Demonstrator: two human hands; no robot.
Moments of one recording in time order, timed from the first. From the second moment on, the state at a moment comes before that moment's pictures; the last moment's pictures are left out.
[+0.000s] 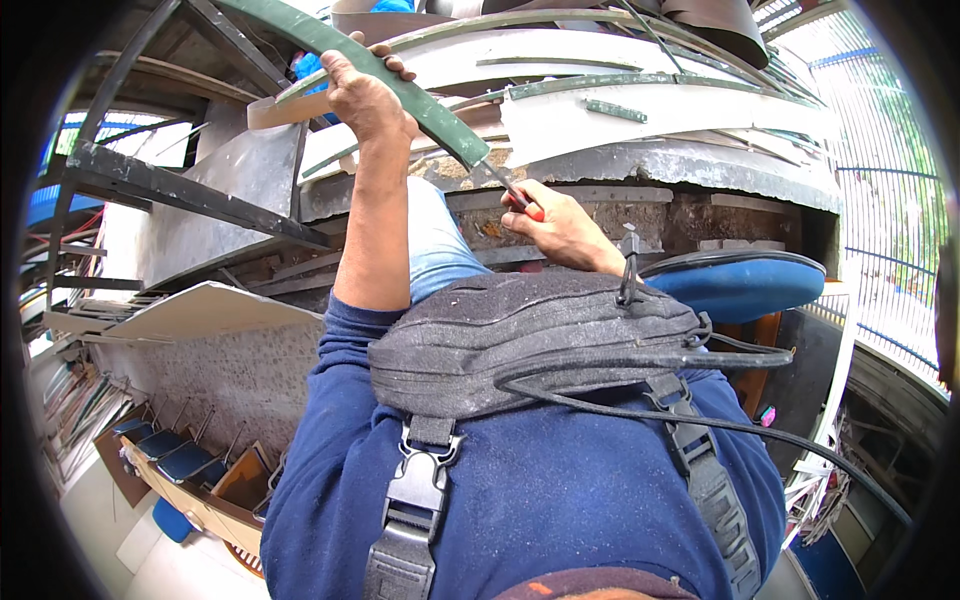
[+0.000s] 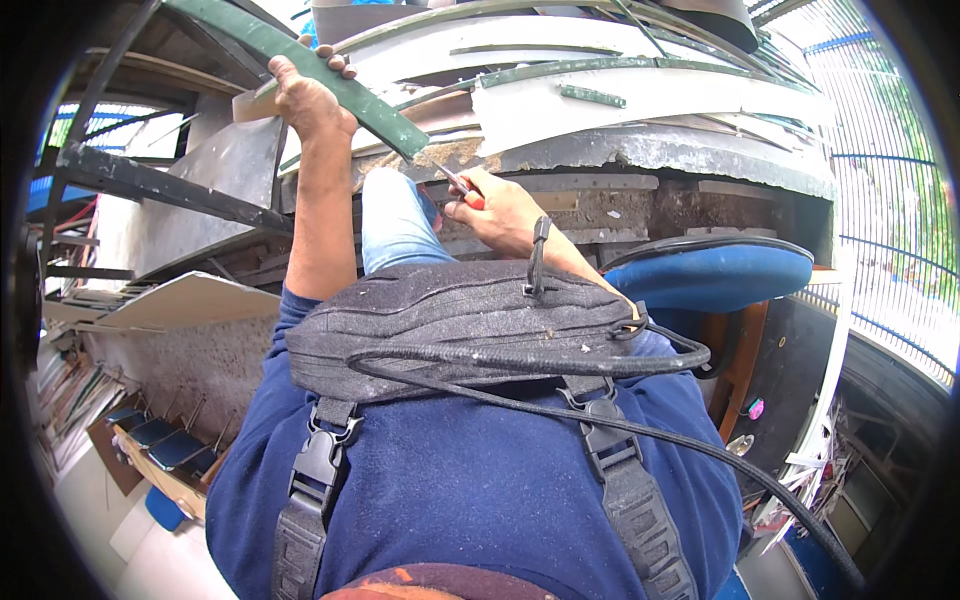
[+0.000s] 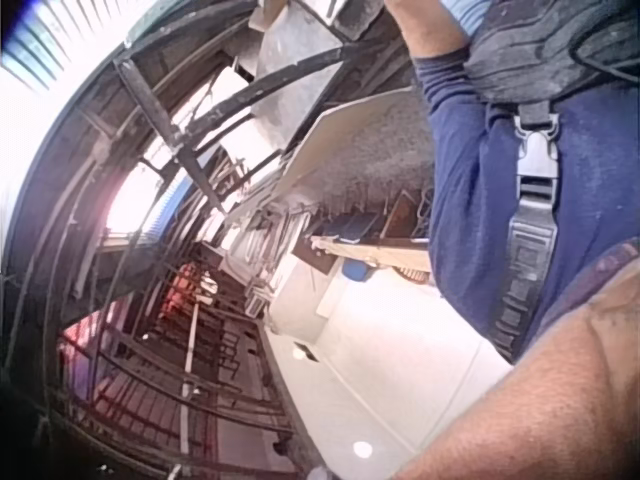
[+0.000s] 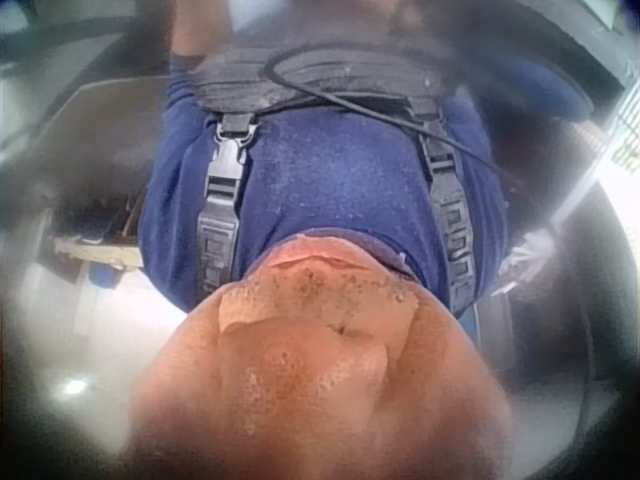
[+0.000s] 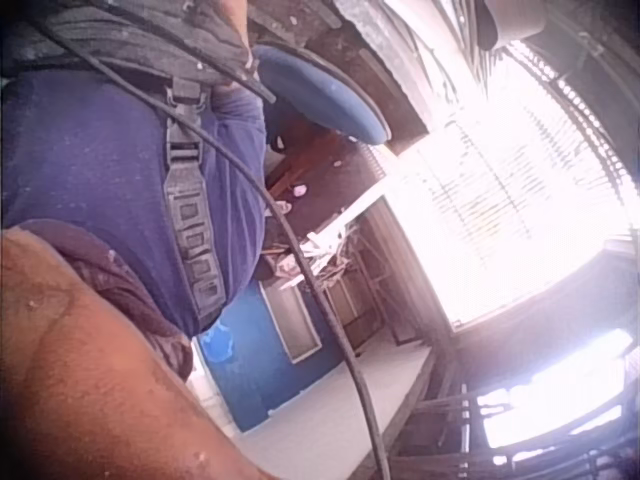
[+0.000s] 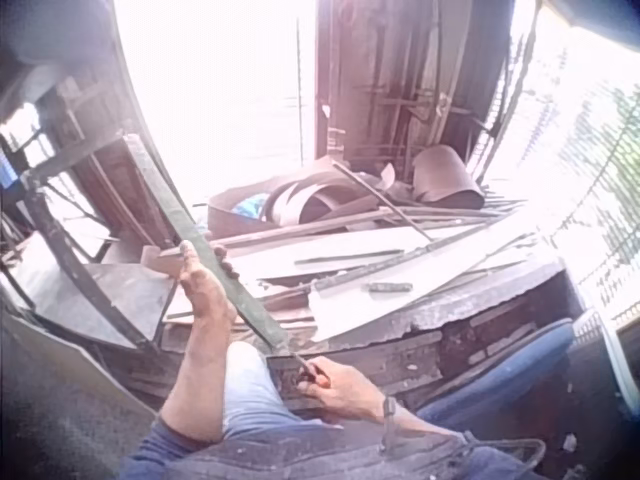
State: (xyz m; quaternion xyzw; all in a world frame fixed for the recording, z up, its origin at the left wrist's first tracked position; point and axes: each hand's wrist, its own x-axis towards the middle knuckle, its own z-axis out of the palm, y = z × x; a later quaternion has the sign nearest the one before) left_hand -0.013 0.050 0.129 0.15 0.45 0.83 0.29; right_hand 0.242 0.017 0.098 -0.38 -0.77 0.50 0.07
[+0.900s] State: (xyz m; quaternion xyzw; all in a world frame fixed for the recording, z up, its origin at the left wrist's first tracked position) left_hand 0.000 0.038 0.147 0.16 0.53 0.77 0.33; right_hand 0.236 0.017 0.124 -0.32 -0.57 0.76 0.03
